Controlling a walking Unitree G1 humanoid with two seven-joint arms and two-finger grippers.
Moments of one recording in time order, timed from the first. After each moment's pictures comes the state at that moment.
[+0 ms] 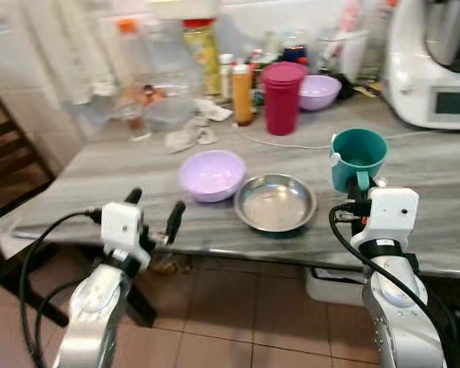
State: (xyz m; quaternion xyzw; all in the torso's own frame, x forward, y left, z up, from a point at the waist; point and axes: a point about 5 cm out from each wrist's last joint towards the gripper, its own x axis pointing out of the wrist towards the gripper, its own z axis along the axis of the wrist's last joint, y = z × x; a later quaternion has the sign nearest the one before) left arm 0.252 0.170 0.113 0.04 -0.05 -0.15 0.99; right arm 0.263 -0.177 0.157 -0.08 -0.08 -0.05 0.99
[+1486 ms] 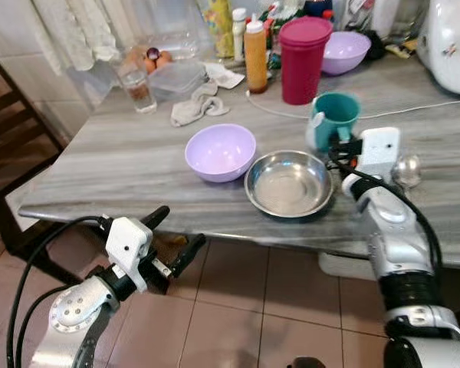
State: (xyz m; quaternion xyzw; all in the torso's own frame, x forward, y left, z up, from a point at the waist) left arm 0.234 0.163 0.124 0.03 -0.02 -0.33 0.94; right arm 0.364 -0.187 0.172 -0.03 -0.07 0.06 1.00
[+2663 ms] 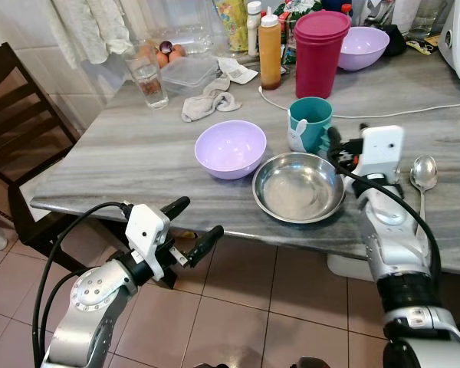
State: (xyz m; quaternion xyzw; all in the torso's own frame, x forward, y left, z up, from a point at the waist) left arm 0.253 0.143 0.128 0.01 -0.04 -0.37 0.93; right arm 0.356 -0.190 0.187 -0.08 -0.14 0.01 0.99
